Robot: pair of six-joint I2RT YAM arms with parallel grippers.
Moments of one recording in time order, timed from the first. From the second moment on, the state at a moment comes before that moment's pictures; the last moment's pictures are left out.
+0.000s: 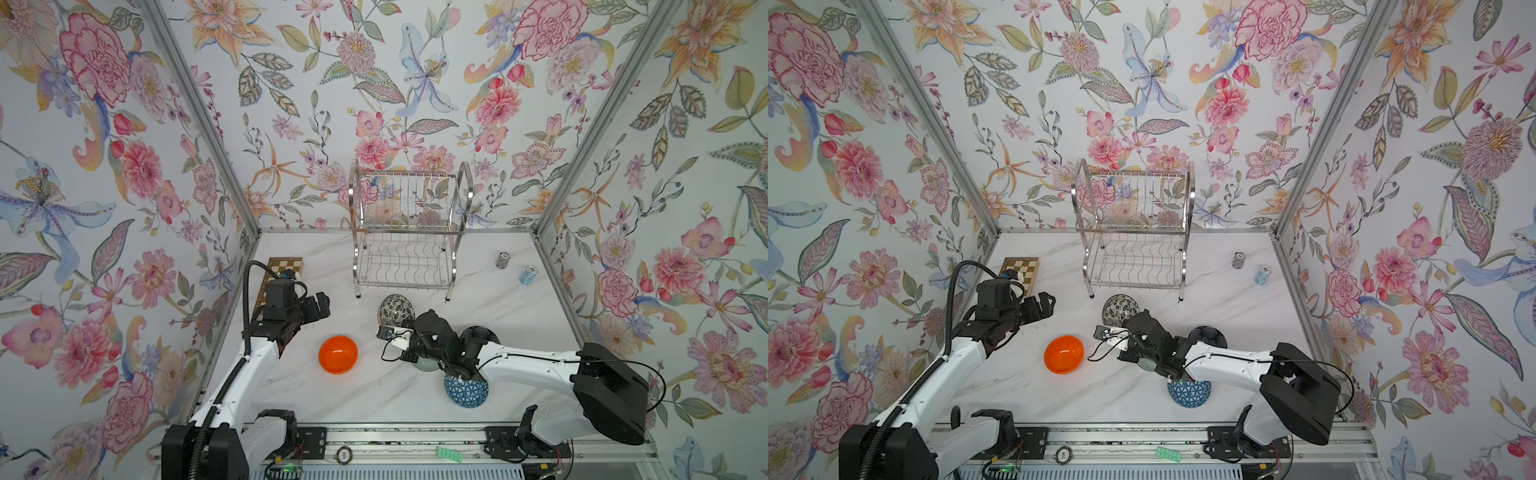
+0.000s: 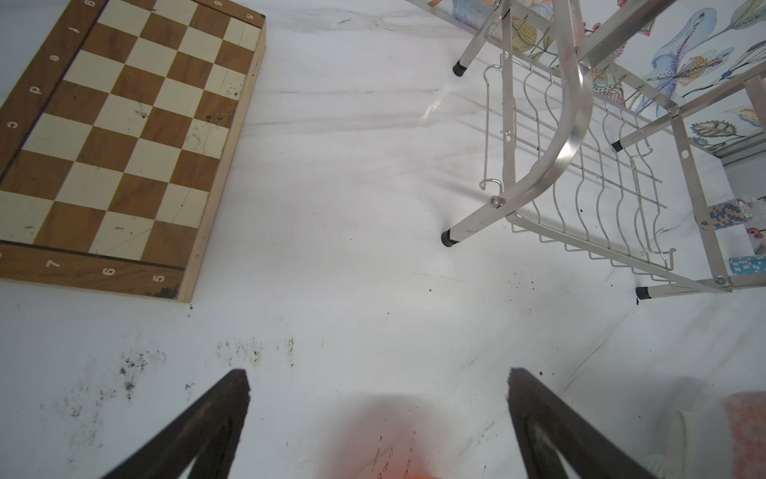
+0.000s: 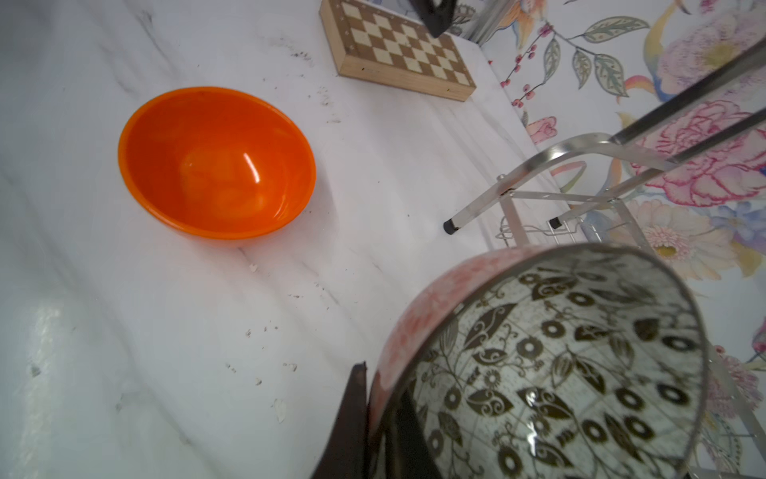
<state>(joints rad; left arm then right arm) -0.09 1.09 0.71 -0.37 0.13 -0.35 1.01 1.45 0.70 0.31 0.03 -0.45</state>
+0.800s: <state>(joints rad) -0.10 1.10 0.71 -0.36 0.15 -0.35 0.85 1.81 0.74 1.20 0.04 0.49</state>
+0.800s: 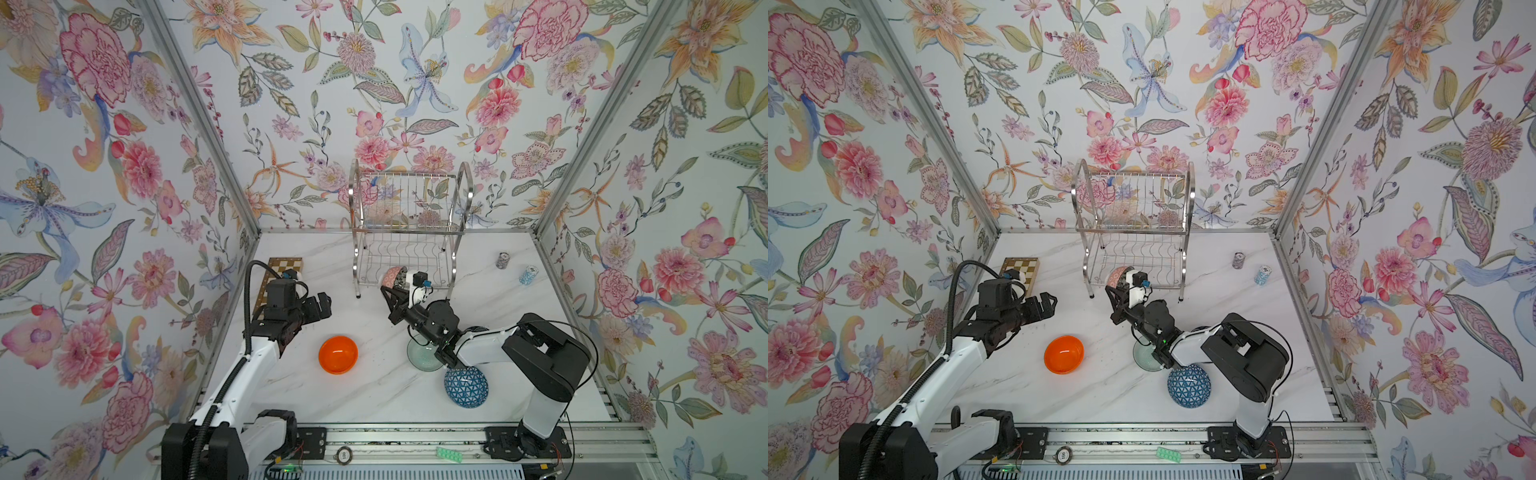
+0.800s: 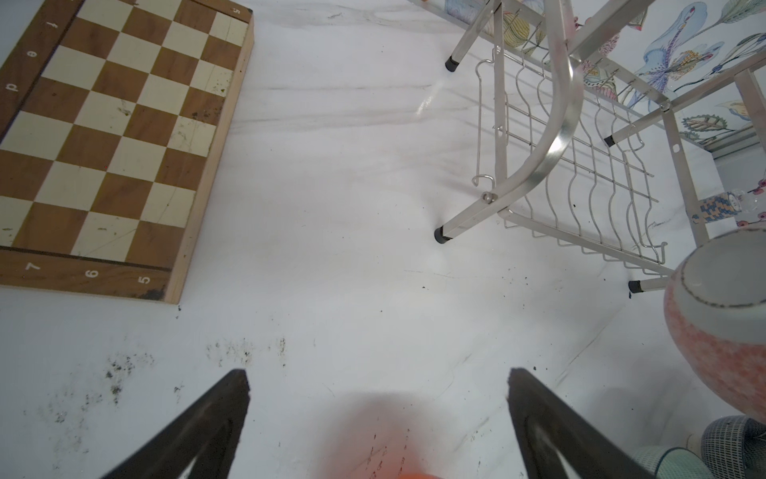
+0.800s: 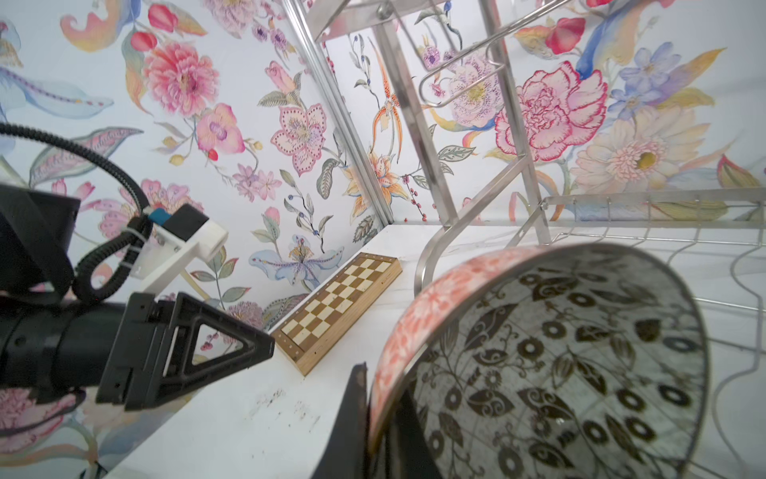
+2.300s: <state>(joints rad) -0.13 1.10 0.71 -0.36 0.16 -0.35 0.64 2.04 1.17 0.92 -0.33 1.42</state>
